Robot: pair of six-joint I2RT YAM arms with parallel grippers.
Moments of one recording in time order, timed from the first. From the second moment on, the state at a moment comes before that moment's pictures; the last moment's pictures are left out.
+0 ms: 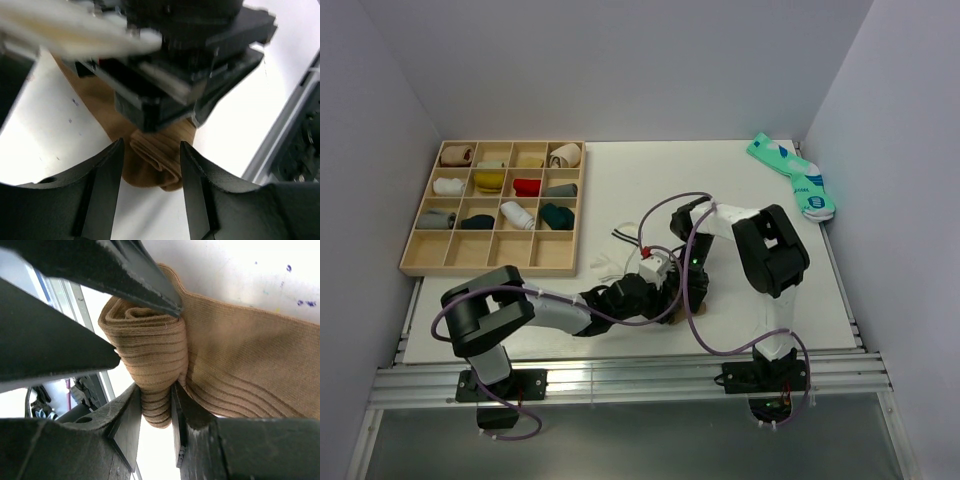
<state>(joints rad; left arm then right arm) -1.14 1.71 0.69 0.56 -0.11 -0.55 0.47 1.99 1.25 -1.28 -0.54 -1.04</state>
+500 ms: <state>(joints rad) -1.15 1.72 0.63 0.72 -0.05 -0.58 0.48 1.99 1.25 -1.28 -0.54 -1.03</state>
